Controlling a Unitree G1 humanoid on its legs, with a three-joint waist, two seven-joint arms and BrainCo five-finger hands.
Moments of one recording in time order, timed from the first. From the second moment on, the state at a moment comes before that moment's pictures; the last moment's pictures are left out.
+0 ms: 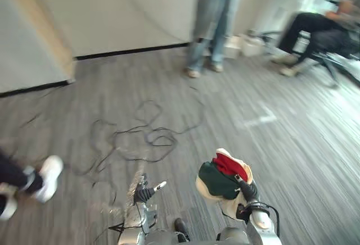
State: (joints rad) left arm 0.11 0.03 -0.09 0.68 -0.15 -0.17 0.17; right arm 0.22 -0.01 -0.02 0.45 0.07 -0.17 -0.12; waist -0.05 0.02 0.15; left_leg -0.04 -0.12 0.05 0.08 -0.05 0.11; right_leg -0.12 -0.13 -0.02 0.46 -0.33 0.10
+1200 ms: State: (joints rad) left arm 0.19 0.02 -0.16 0.65 -0.20 -0.16 0.15; right arm 0.25 0.02 -0.02 0.53 0.04 -0.15 -0.09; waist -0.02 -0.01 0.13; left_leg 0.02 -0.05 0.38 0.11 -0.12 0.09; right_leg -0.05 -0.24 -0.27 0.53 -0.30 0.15
